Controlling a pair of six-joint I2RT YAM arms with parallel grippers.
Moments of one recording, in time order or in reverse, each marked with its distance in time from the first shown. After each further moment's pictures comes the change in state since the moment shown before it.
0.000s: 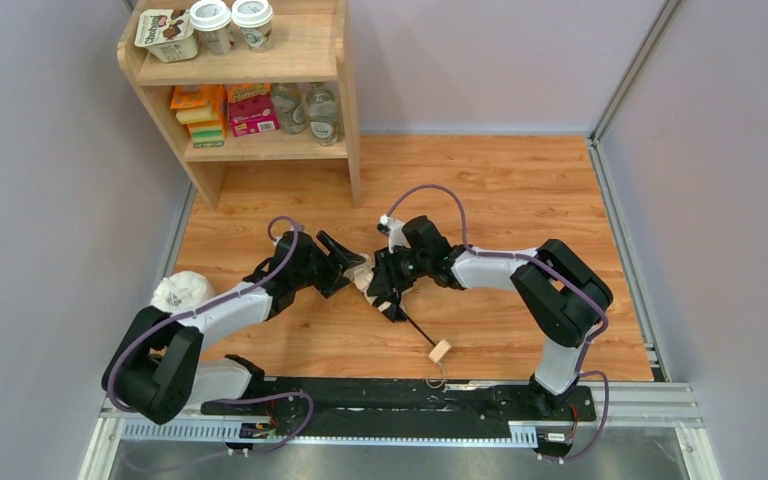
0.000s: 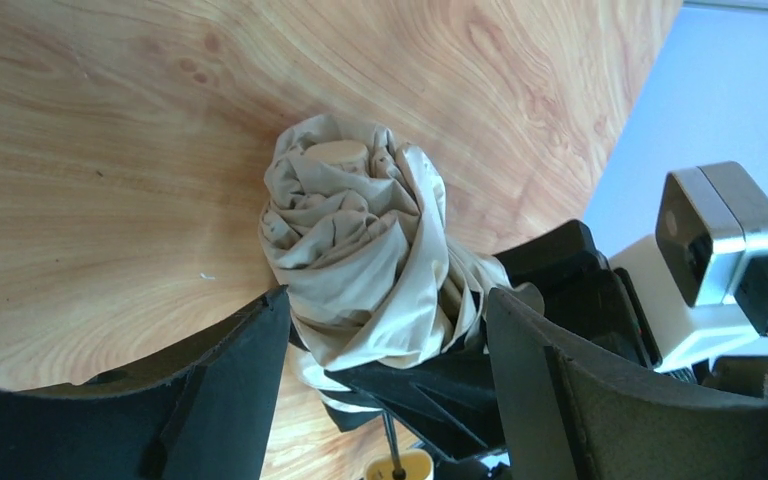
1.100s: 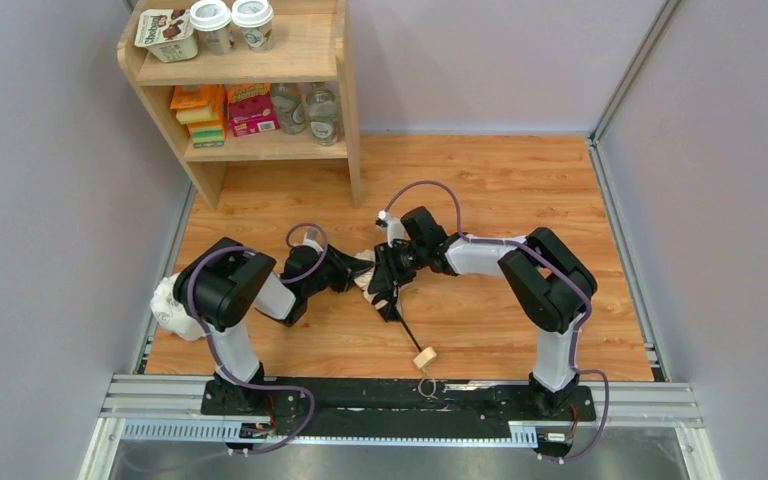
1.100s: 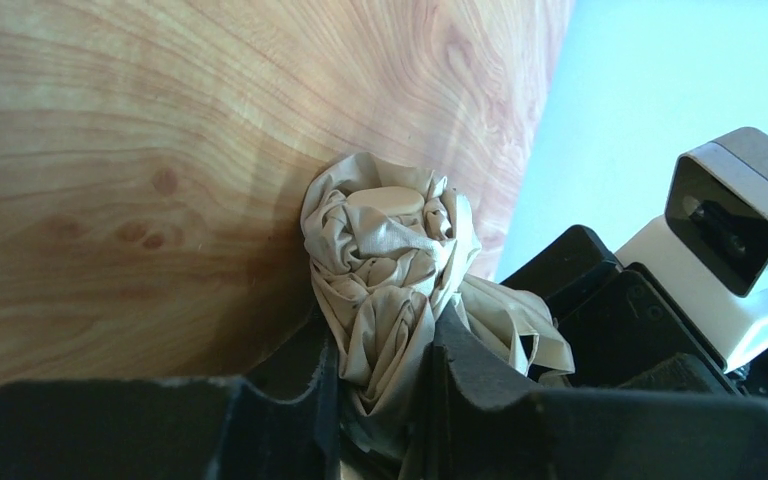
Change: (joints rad) left arm 0.011 0.548 -0.114 0.868 0.125 -0.068; right arm -0.044 0.111 0.110 -0.096 -0.129 -0.019
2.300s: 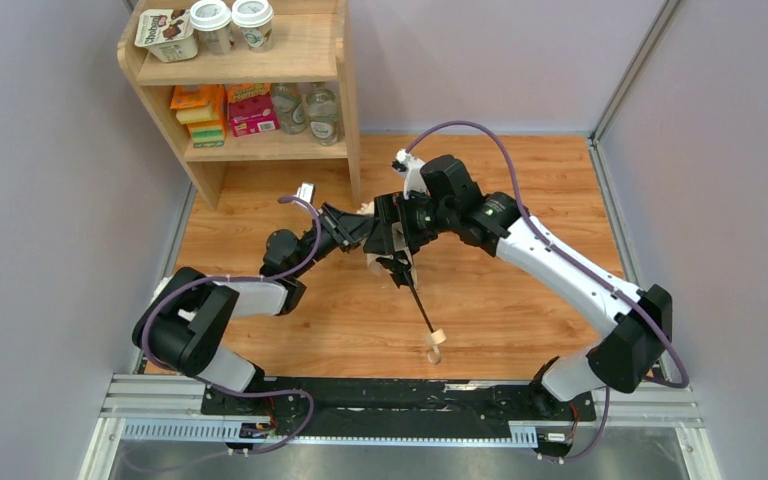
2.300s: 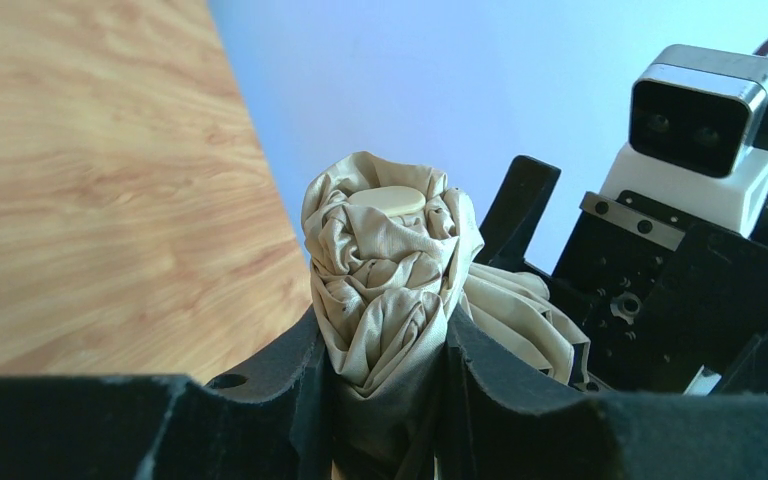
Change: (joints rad) left arm -0.014 -0.264 0.083 0.279 0.128 0.004; right arm 0.050 -0.411 0.363 -0.633 0.269 0.061
